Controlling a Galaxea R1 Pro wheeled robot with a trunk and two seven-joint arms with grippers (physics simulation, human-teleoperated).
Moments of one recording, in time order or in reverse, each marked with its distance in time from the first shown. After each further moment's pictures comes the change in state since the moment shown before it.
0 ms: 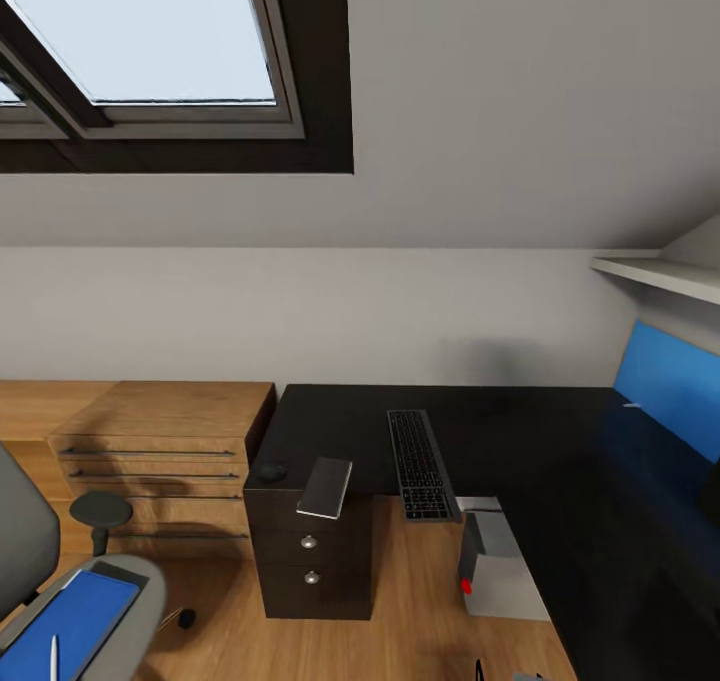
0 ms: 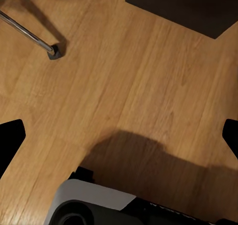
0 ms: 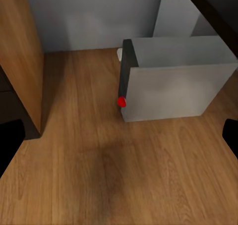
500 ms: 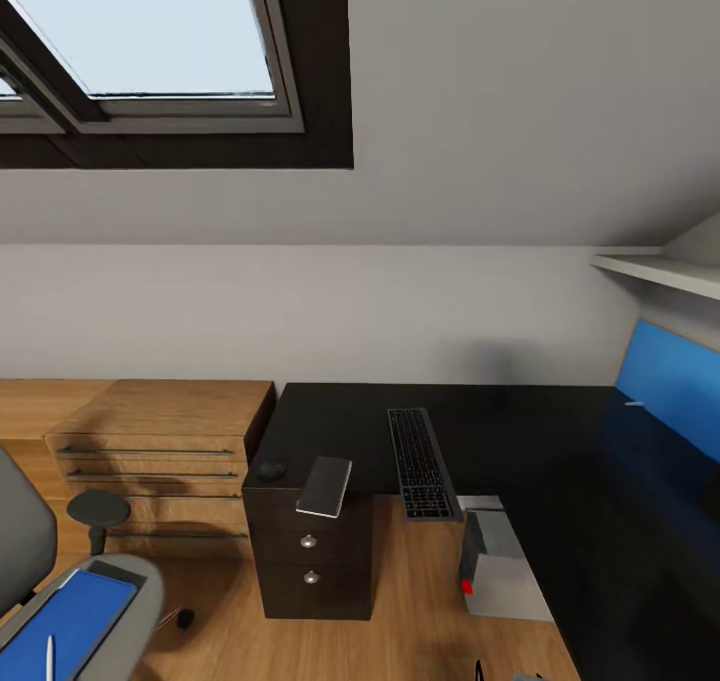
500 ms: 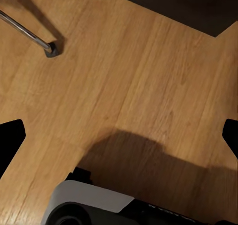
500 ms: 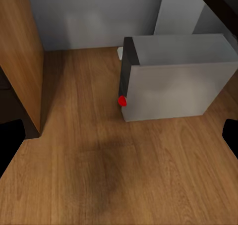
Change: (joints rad) left arm 0.000 -0.006 0.000 0.002 0.002 0.002 0.003; right arm 0.000 0.000 0.000 0.001 0.001 0.000 0.000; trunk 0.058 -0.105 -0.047
